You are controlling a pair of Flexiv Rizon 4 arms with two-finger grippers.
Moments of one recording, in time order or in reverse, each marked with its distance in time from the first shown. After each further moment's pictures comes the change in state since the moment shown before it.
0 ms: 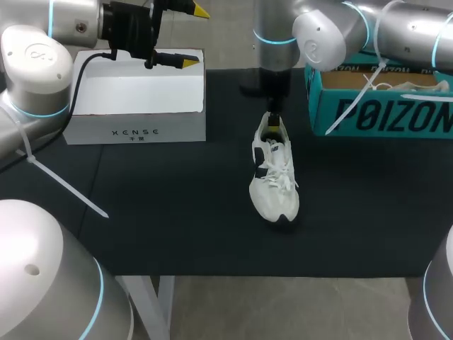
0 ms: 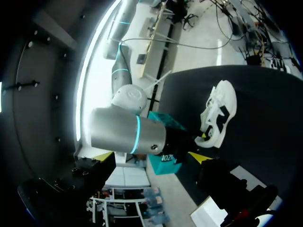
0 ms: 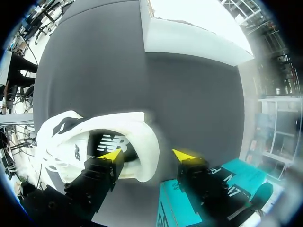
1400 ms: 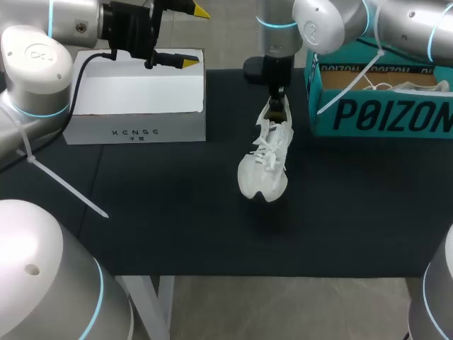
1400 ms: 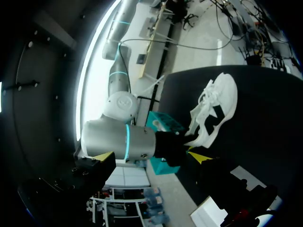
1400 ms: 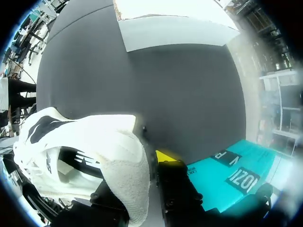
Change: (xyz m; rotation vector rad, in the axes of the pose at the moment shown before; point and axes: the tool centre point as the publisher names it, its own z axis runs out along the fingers) left arm 0.000 0.000 0.000 0.000 0.000 0.000; right arm -0.013 -0.016 -0.018 0.035 0.059 0.205
